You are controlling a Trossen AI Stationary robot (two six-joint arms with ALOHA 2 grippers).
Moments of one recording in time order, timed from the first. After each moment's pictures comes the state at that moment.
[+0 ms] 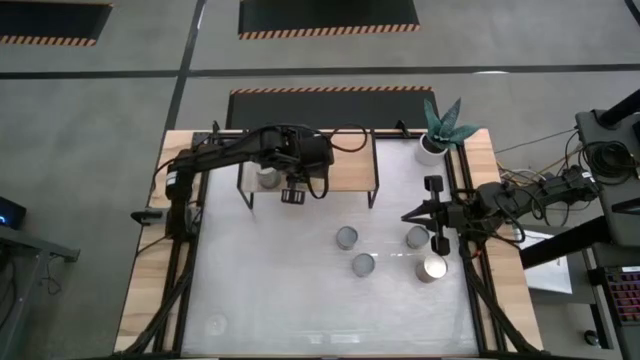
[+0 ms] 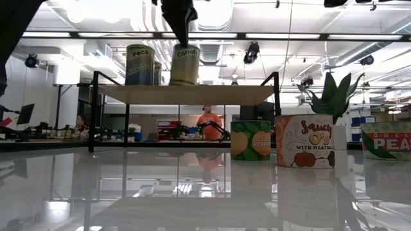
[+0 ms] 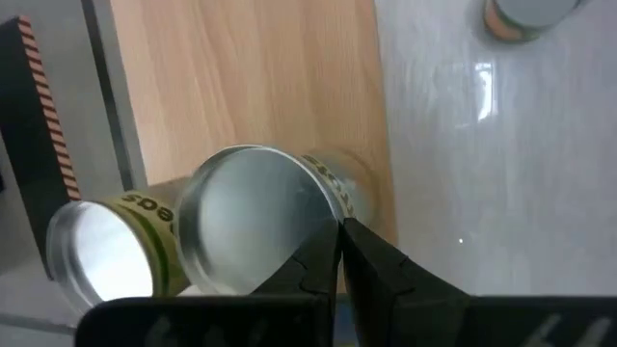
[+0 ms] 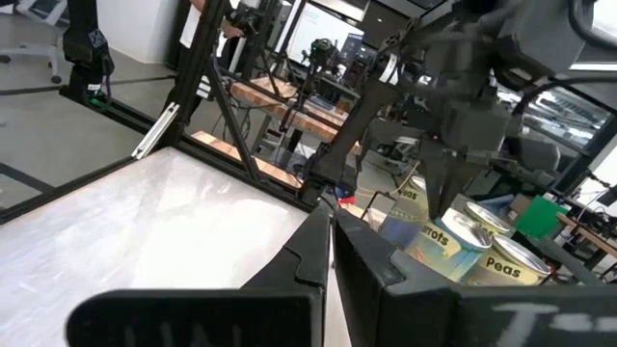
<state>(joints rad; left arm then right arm) 0.13 1.94 2.20 -1.54 -0.28 0.31 0.27 0.53 0.48 0.09 0.11 -0.44</state>
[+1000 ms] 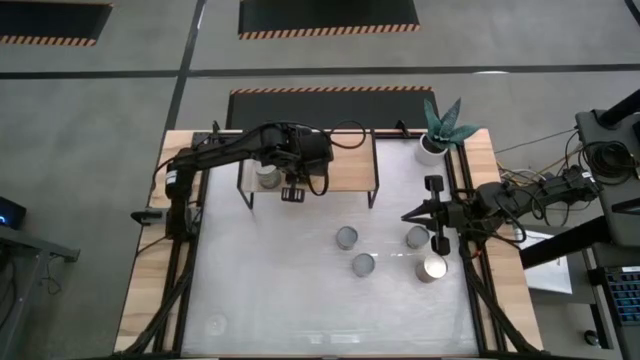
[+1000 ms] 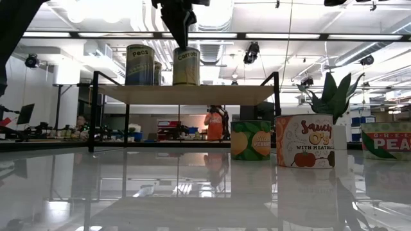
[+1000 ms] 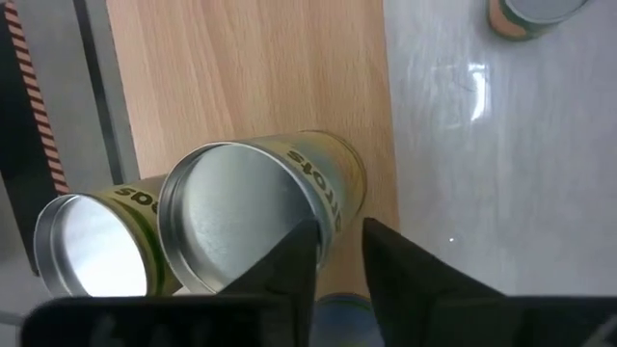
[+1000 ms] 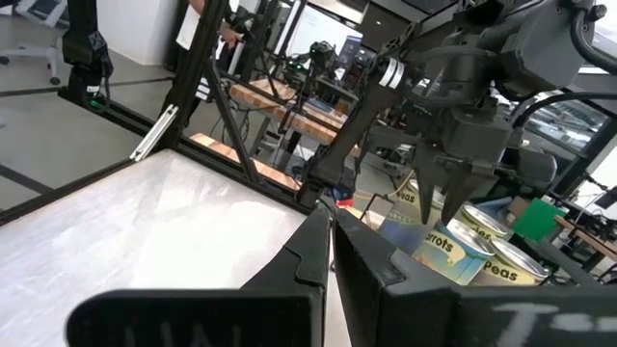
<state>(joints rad) 0.15 1.94 2.18 -1.53 -0.26 0.31 0.27 0.53 0.48 0.09 0.11 -0.45</state>
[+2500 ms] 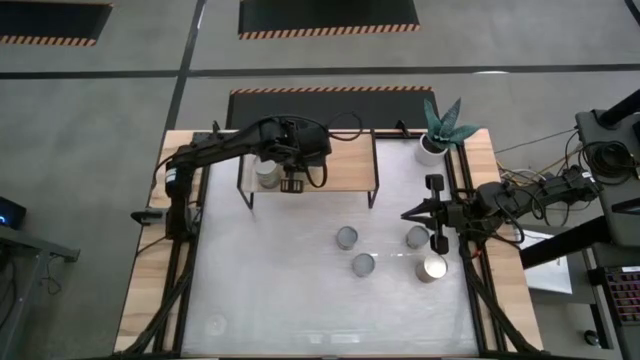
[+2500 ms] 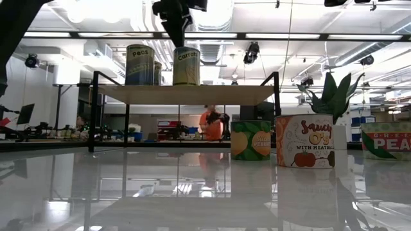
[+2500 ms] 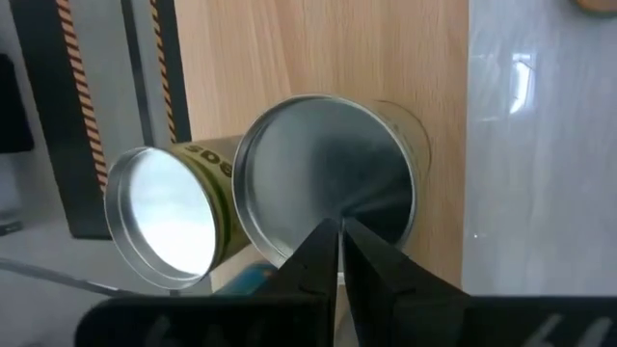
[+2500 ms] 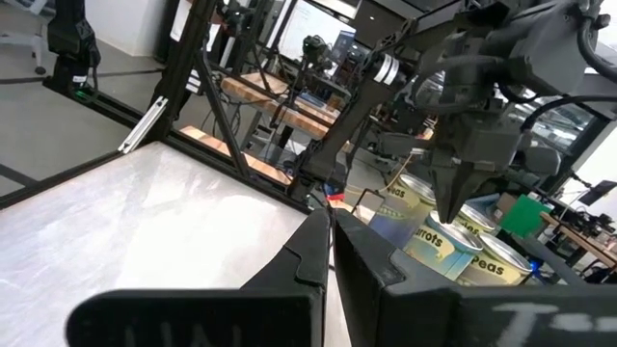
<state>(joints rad) 0.19 1.94 2.18 -1.54 -0.35 0.31 0.27 0.53 0.48 0.08 0.13 -0.46</state>
